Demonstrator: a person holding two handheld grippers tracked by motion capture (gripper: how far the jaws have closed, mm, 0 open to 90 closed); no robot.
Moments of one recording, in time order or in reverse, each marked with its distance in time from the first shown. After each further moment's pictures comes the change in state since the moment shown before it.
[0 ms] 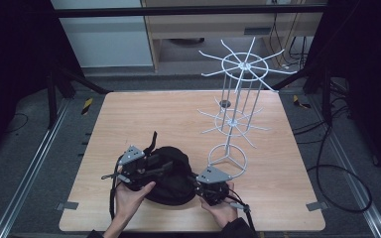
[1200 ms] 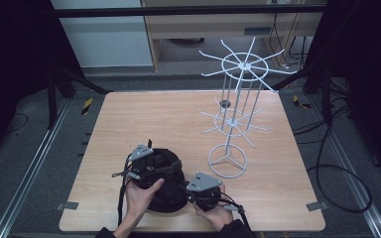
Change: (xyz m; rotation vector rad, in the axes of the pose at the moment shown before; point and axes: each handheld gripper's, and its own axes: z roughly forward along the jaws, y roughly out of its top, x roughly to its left) left arm -0.011 0.002 0.019 0.009 0.011 -0.067; right arm 0.019 0.000 0.008 -0.001 0.125 -0.116
